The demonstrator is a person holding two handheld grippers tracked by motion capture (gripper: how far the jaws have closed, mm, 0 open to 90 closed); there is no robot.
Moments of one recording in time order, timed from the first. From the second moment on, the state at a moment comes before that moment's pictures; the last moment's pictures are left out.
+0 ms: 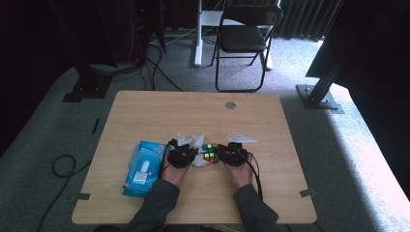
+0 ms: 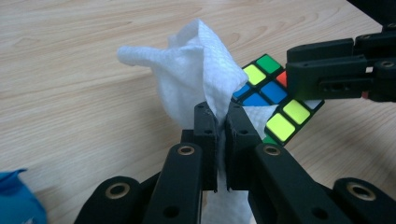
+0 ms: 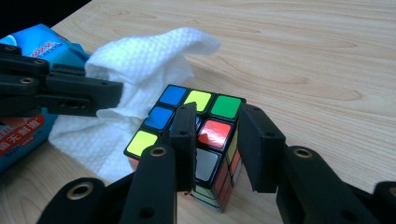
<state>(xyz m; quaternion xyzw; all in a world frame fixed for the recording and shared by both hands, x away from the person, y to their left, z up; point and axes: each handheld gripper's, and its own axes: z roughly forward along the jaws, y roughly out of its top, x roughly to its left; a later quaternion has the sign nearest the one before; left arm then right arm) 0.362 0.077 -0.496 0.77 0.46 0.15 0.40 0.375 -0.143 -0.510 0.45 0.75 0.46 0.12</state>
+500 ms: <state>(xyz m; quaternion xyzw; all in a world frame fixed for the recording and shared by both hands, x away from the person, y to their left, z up) 0.370 0.068 -0.499 0.78 0.45 0.13 0.40 0.376 -0.143 -0.510 0.46 0.75 0.46 0.11</state>
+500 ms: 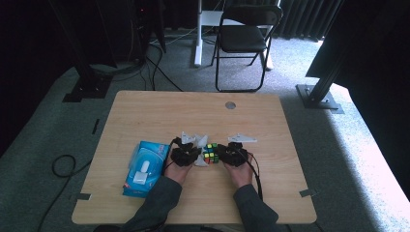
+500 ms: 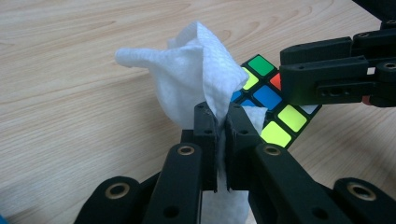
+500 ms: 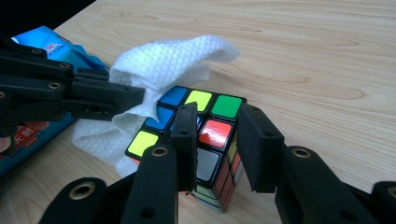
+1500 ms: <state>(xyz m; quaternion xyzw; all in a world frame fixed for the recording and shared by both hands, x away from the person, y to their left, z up) 0.381 0.062 -0.535 0.80 0.47 0.12 0.35 0.375 -0.143 -0.511 0.46 0.75 0.46 0.12</state>
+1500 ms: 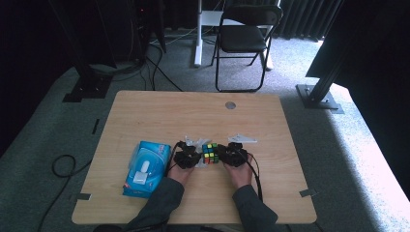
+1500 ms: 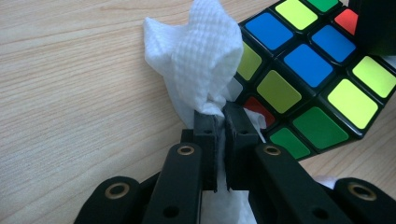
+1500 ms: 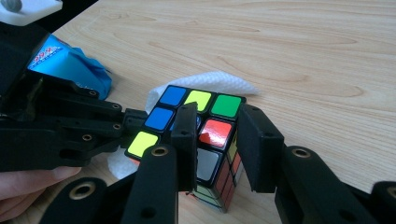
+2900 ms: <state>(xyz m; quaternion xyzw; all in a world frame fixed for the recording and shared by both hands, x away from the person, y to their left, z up) 0.364 0.070 -0.506 0.80 0.44 0.11 0.40 0.373 -0.142 -0.512 0.47 0.74 0.47 0.12</state>
